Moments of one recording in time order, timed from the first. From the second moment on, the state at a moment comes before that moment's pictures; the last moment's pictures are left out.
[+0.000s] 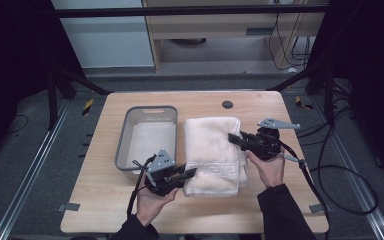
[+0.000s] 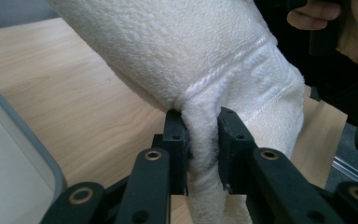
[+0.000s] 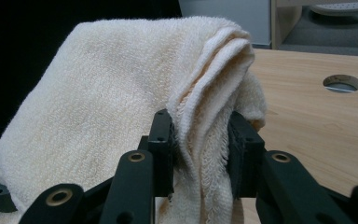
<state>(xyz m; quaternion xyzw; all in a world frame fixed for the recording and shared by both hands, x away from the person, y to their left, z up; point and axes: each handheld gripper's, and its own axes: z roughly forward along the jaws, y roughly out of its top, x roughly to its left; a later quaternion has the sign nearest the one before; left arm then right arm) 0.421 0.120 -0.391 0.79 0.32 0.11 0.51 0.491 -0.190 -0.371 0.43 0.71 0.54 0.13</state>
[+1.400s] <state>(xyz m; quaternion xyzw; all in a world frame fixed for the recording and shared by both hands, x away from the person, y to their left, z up) 0.434 0.188 -0.348 0.72 0.37 0.17 0.56 0.520 -0.120 -0.312 0.39 0.70 0.57 0.15</state>
